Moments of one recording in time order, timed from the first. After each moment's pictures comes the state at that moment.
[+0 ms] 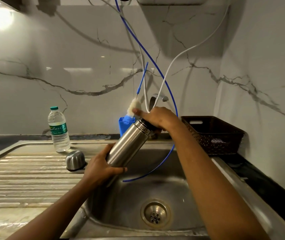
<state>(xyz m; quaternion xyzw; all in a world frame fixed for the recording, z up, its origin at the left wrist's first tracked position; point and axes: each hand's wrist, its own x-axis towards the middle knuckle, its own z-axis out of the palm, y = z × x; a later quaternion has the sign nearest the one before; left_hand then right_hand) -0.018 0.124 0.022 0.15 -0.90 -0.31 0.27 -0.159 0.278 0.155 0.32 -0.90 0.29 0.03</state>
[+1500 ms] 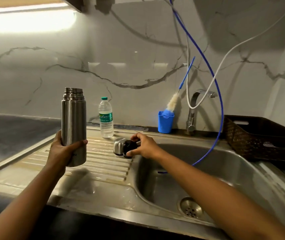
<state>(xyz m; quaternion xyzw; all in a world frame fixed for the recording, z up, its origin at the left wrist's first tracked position) 0.130 -0.021 0.031 0.30 -0.63 -0.54 0.47 -0.083 0.136 0.035 0.48 -0.77 0.40 -0.12</state>
